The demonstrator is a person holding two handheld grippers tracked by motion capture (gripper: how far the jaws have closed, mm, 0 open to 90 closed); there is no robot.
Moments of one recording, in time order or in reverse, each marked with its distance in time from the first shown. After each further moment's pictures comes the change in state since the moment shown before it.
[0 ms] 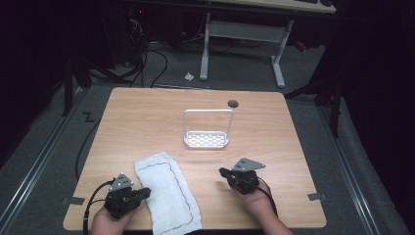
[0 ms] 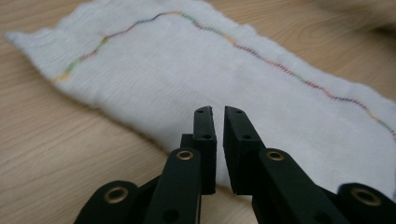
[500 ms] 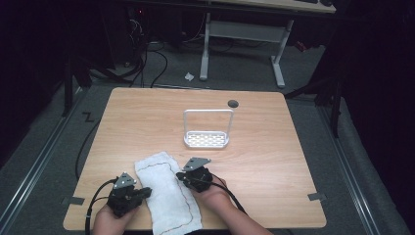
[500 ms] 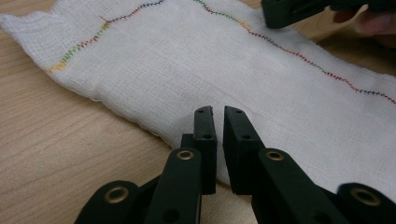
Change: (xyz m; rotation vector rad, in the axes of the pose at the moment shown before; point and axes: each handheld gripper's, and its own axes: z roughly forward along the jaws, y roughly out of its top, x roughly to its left) left arm 0.001 0.002 0.010 0.032 0.008 0.014; right arm 0.072 0.047 0.095 0.088 0.166 -0.113
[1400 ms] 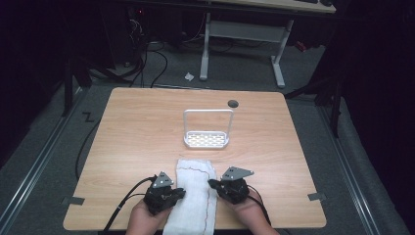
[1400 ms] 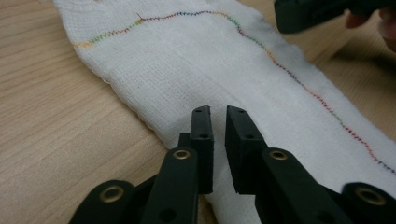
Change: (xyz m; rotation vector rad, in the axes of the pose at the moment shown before) left arm -0.067 0.032 0.053 -0.004 -0.115 0.098; right arm -0.023 -0.063 -0.092 -0.051 -0.098 0.143
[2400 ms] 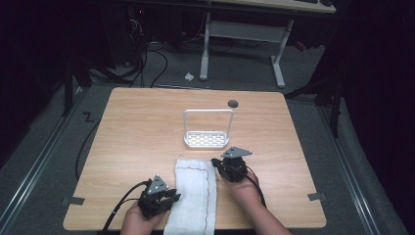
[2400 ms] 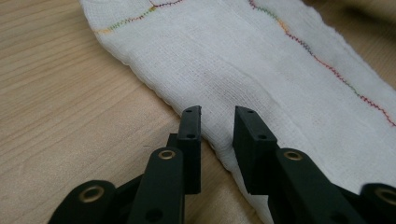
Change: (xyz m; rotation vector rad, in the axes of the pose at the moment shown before) left arm 0.003 -0.012 -0.006 0.010 0.053 0.054; right arm -0.037 0.035 0.023 -0.023 -0.117 0.062
